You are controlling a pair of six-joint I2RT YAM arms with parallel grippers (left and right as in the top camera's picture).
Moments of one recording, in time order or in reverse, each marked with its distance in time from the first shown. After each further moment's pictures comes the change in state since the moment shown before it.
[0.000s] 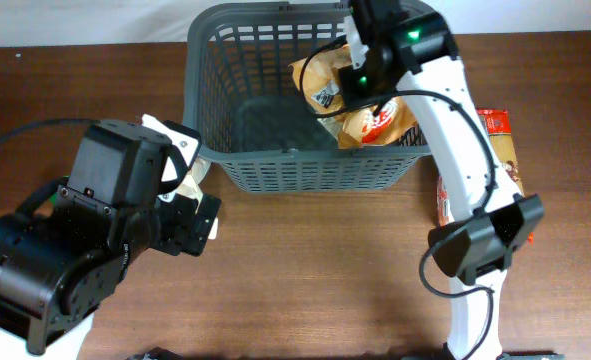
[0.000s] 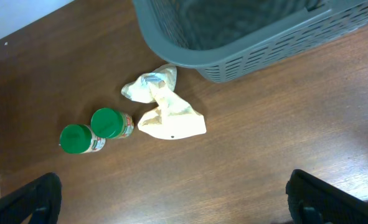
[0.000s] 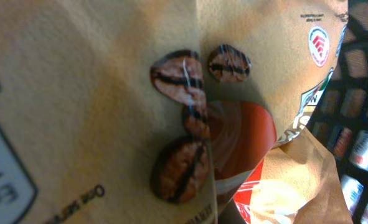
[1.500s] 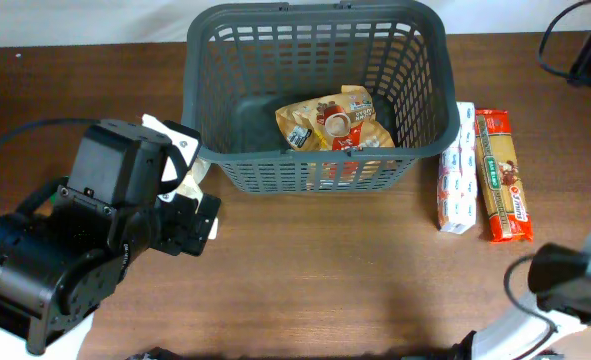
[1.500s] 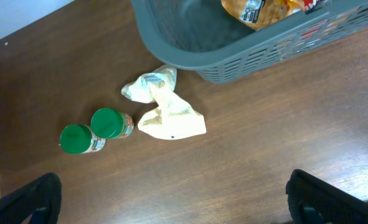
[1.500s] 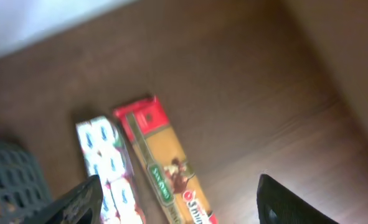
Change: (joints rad) left arm 0.000 0.000 0.000 0.000 0.000 0.000; right arm -0.729 -0.255 -0.086 0.031 0.062 -0.002
